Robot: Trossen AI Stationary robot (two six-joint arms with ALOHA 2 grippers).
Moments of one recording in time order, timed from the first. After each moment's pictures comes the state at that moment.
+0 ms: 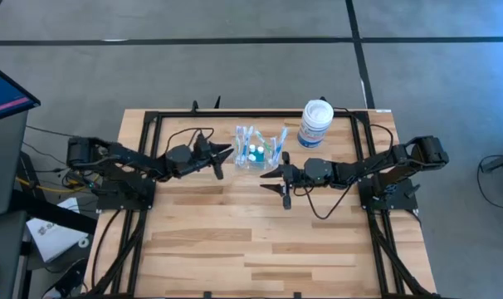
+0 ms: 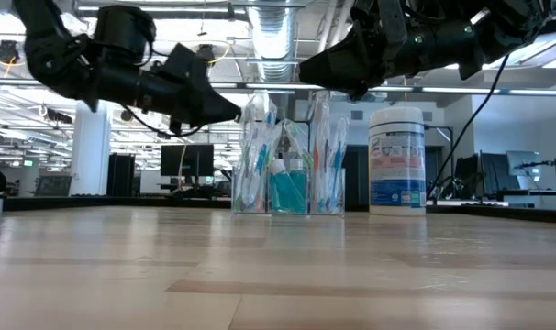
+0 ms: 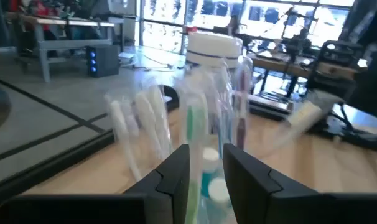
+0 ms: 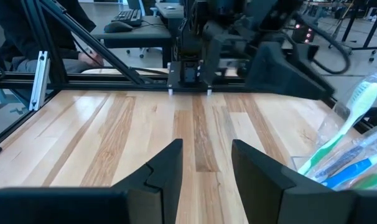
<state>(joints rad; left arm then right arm) 0.20 1.44 0.33 1.05 -0.30 -0.16 0.07 1.48 0.62 0.68 0.08 0.00</state>
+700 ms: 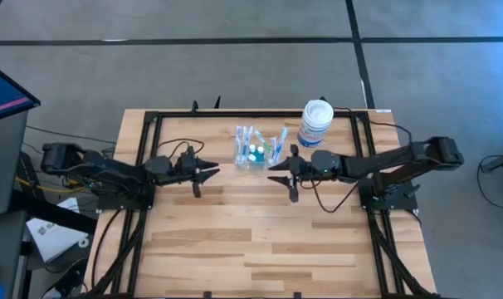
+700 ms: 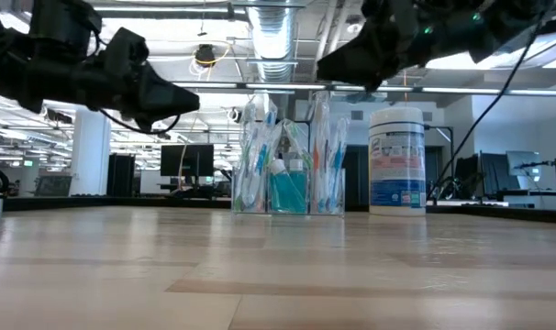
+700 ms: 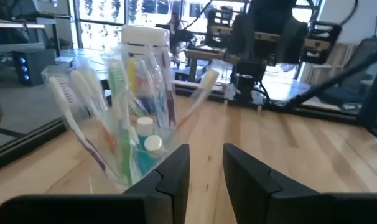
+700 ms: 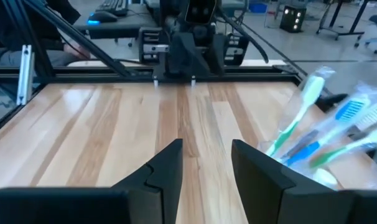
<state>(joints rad) 0.08 1.13 0.09 1.01 -0.17 -0.11 0.02 1.32 0.62 0.47 0.08 0.00</state>
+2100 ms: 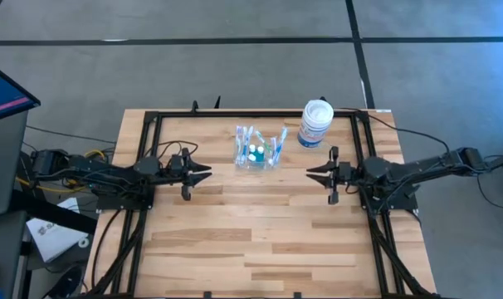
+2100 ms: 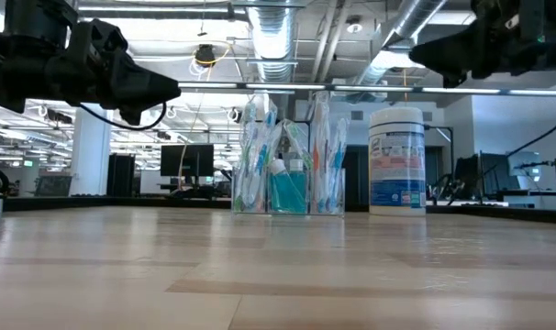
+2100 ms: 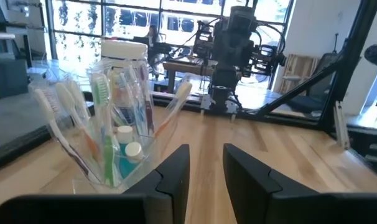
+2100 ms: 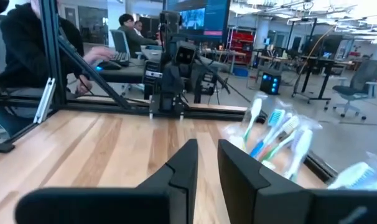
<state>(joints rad) 0.08 0.87 0.01 0.90 -0.07 -0.13 0.12 0.61 0.17 0.46 0.21 -0.10</state>
